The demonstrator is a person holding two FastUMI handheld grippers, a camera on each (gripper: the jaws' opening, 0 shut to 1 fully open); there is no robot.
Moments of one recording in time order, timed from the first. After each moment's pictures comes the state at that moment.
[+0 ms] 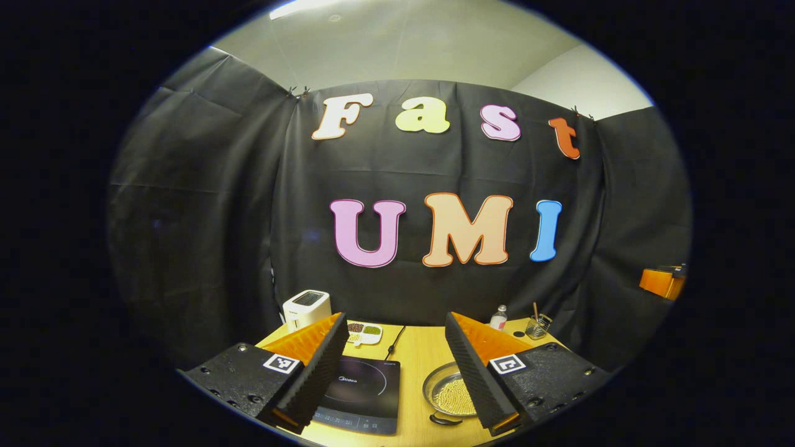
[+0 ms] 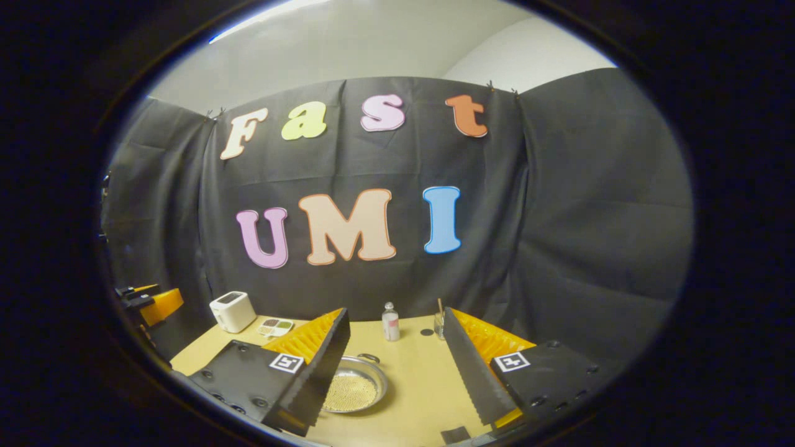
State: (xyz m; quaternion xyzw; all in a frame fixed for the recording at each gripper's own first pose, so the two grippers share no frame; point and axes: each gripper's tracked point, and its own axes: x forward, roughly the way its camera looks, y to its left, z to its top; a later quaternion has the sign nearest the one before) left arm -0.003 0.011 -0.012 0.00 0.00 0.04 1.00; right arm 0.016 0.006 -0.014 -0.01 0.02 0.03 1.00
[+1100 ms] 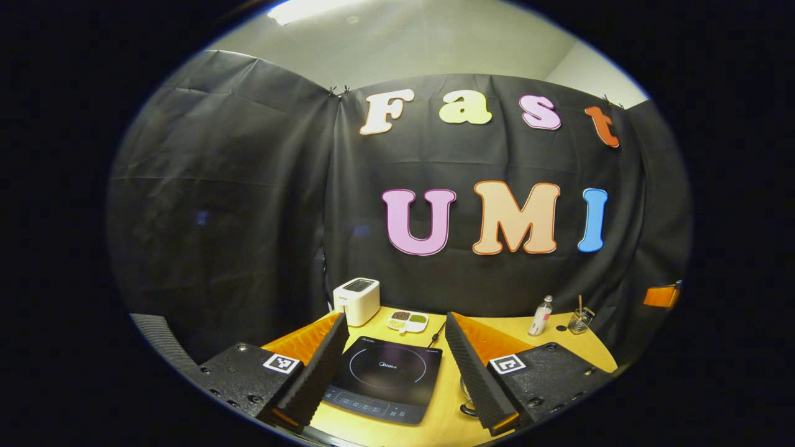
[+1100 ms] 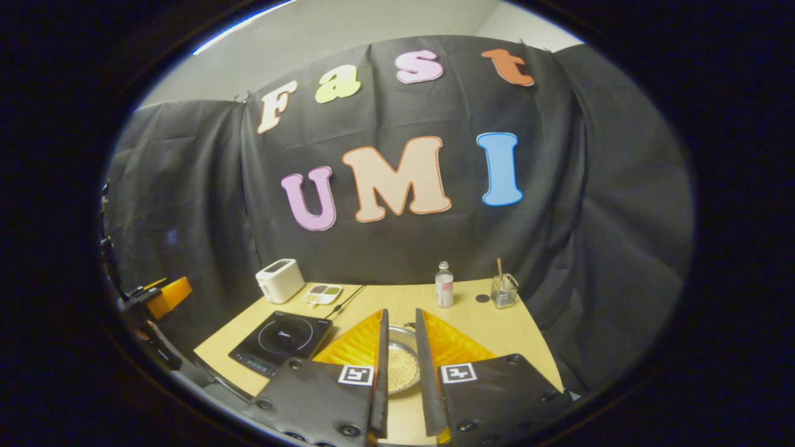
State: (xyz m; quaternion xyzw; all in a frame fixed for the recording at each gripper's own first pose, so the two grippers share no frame) left arm -0.036 0.062 -0.046 0.00 0.02 0.16 0.99; right arm 0.051 0.066 -0.093 -0.01 0.12 0.17 0.98
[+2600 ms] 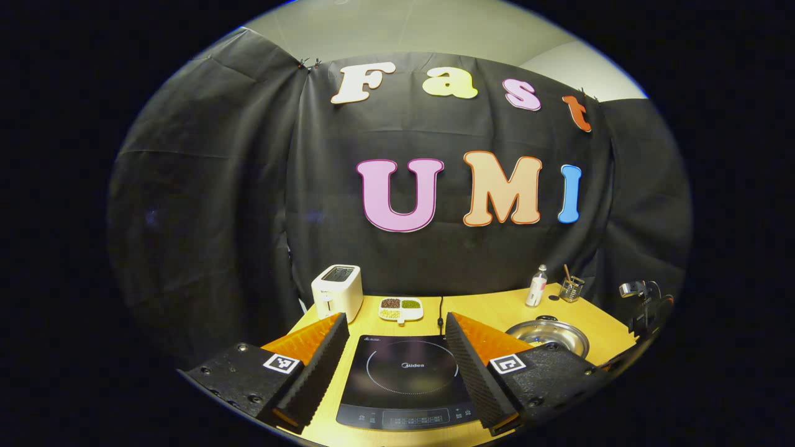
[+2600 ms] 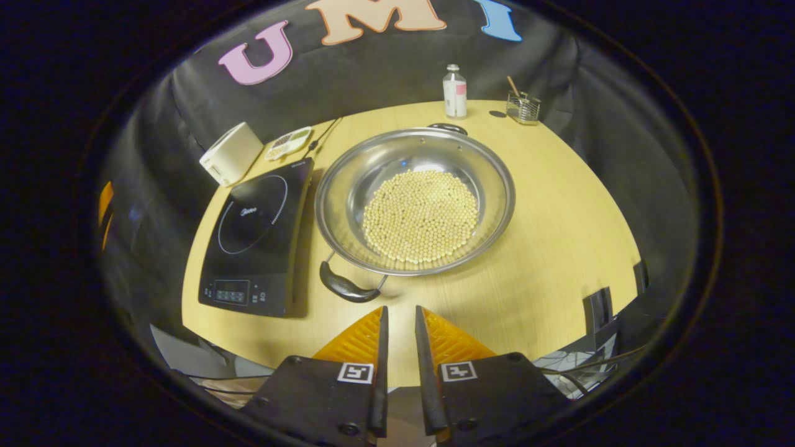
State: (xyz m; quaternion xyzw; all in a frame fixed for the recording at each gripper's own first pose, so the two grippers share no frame) left arm 0.020 0.176 -0.105 0.02 0.07 0.02 1.00; right arm -0.011 0.162 -0.411 -0.02 0.48 0.04 0.88
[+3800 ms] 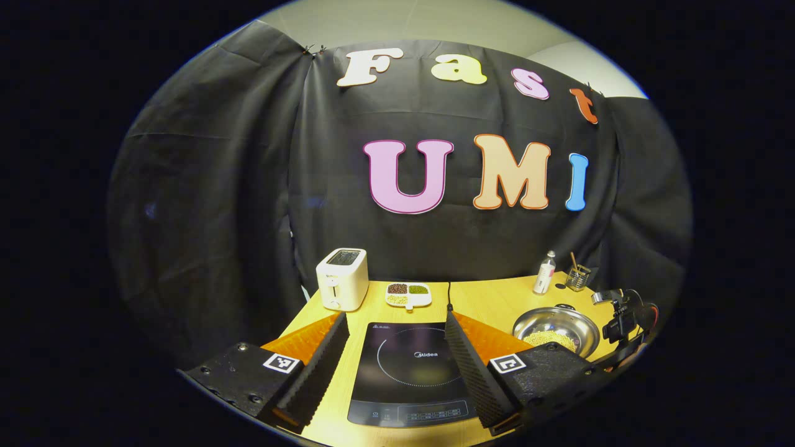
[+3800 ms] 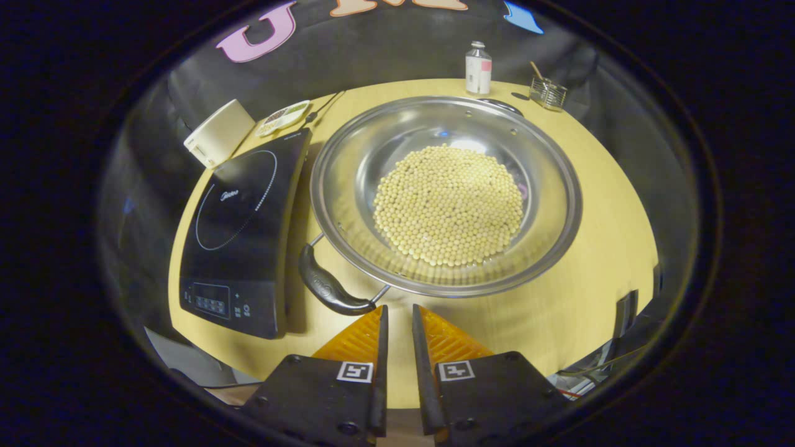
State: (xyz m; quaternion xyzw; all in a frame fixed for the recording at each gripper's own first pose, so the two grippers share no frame) left arm 0.029 0.204 -0.134 0.01 0.10 0.02 0.99; right arm 0.015 0.218 -0.464 -0.01 0.51 0.04 0.86
